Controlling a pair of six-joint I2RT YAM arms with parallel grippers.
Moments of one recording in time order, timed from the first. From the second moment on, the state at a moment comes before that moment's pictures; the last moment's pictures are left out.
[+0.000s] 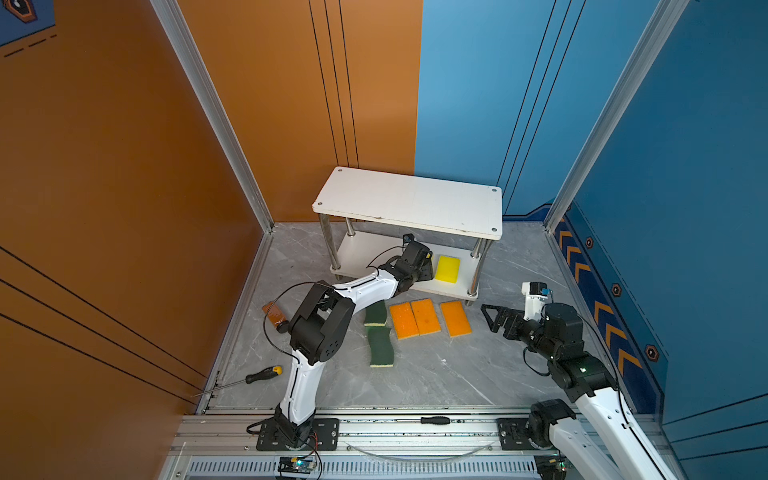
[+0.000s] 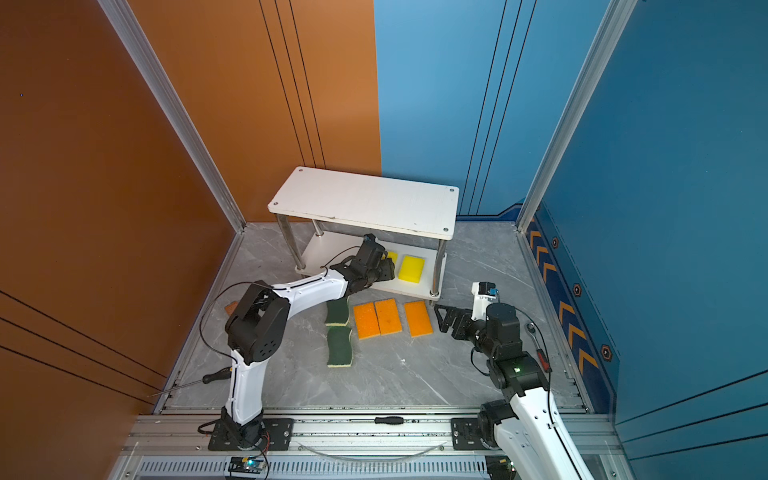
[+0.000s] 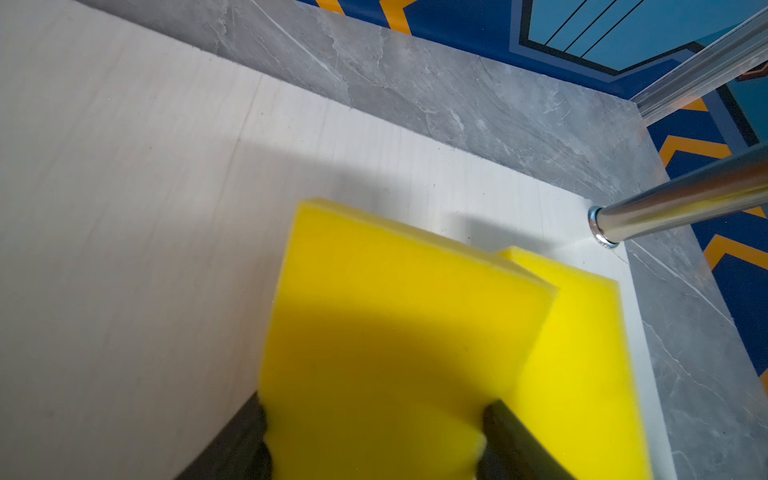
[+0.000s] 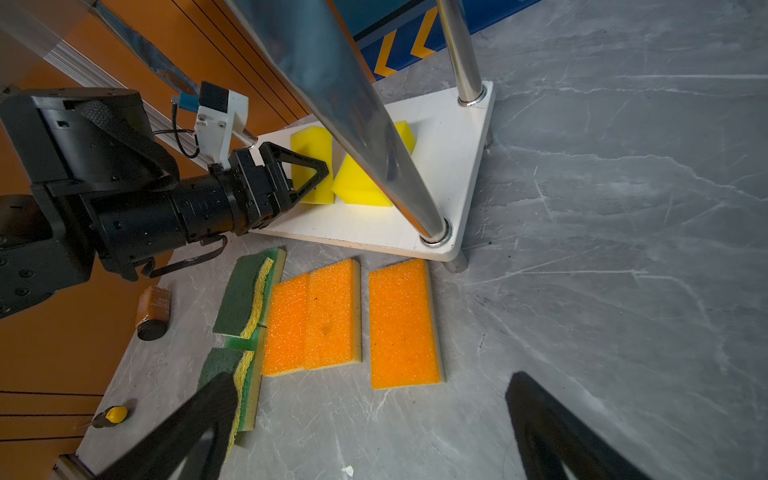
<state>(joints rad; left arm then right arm) -0.67 2.07 1.52 -0.14 -0.17 -0.65 0.19 0.61 0.53 -0.39 -0.25 0.47</state>
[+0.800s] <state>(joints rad) -0.66 2.08 1.52 -0.12 -0.15 -0.68 0.19 0.61 0.53 -0.40 -0.25 0.47</state>
